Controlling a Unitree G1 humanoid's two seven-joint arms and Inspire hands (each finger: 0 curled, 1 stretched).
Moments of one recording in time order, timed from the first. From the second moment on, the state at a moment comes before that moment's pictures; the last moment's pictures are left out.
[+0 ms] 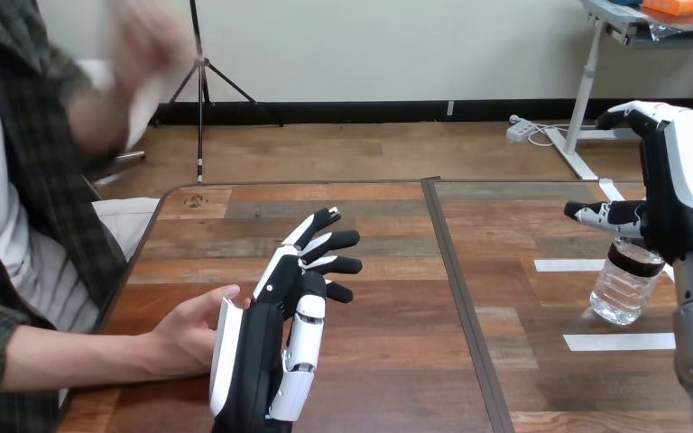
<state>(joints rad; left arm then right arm) 0.19 -0.05 -0.19 0.35 0.34 -0.97 0.27 -0.24 -0.48 -0.01 0.18 -0.84 0.01 -0.30</state>
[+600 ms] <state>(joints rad) 0.19 -0.05 -0.19 0.35 0.32 -0.97 0.25 -0.25 -0.51 0.06 0.26 -0.89 0.06 -0.31</state>
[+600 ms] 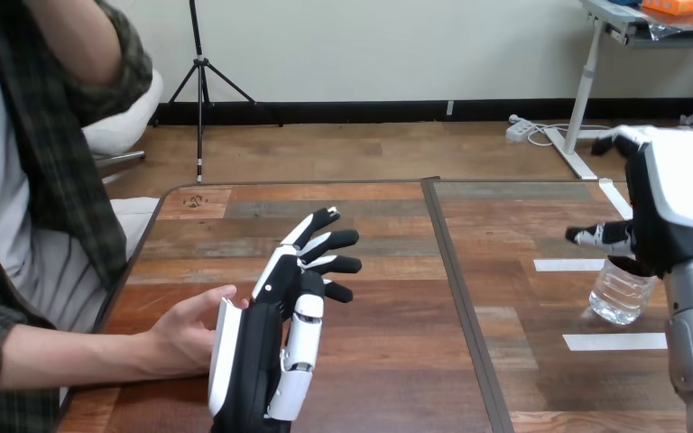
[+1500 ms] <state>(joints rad) 0.20 -0.05 -0.19 0.35 0.32 -0.98 0.24 -0.25 -0.52 0.09 0.28 -0.89 0.11 -0.29</state>
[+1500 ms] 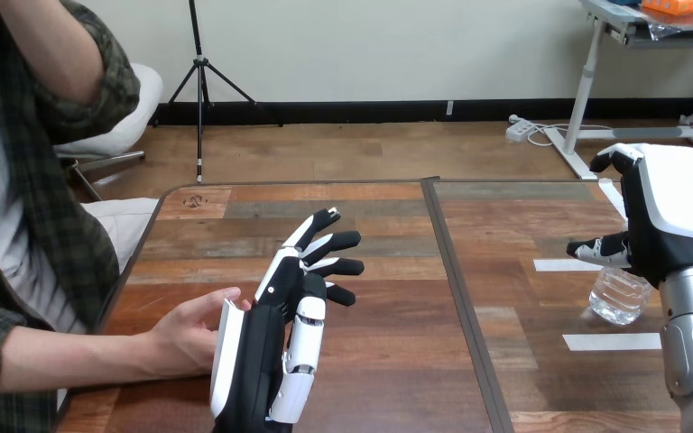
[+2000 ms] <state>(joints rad) 0.20 -0.05 -0.19 0.35 0.32 -0.98 0.23 -0.25 -0.52 0.09 0.28 -0.88 0.11 -0.28</state>
